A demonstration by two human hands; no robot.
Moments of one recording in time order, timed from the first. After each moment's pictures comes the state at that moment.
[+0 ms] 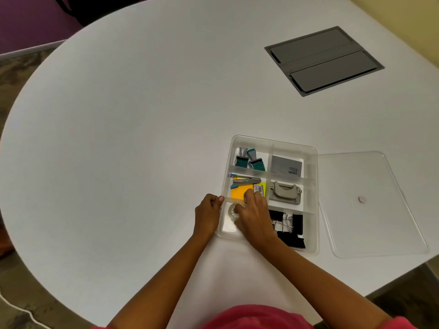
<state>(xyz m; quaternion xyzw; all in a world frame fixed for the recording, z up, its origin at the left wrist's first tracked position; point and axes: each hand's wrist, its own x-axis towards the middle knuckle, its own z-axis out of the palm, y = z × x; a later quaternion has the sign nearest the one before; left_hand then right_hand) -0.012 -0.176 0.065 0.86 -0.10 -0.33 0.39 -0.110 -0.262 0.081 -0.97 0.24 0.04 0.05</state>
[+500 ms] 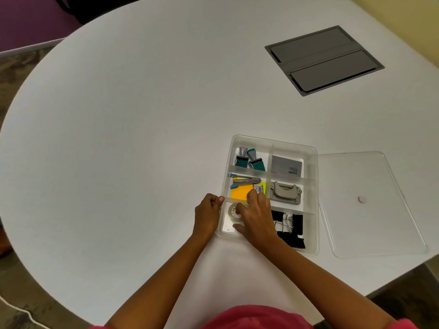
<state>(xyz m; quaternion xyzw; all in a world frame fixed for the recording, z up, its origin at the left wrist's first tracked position) -0.010 -0.175 0.062 0.85 -0.11 -0.33 0.39 -0.115 -0.264 0.080 -0.96 0.26 0.06 0.06</state>
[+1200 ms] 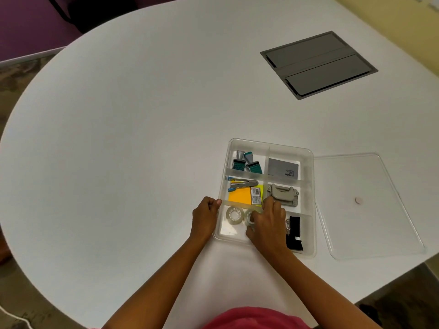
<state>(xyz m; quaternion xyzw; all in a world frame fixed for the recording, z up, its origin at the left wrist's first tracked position) -0.009 -0.174 0.059 0.85 -0.12 -0.33 0.39 -0.142 -0.269 0.084 -0.93 0.36 0.05 0.05</state>
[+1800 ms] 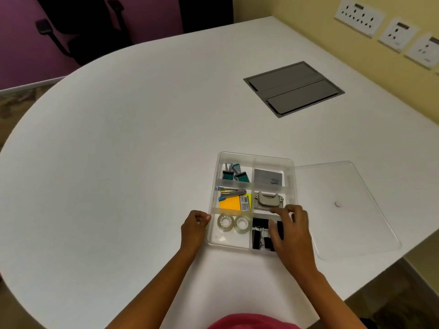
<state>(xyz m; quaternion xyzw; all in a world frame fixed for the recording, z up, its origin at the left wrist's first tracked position) -0.020 -0.154 0.071 0.82 -0.08 -0.32 0.47 -0.210 -0.285 0.128 -0.88 0.37 -0.23 0.19</state>
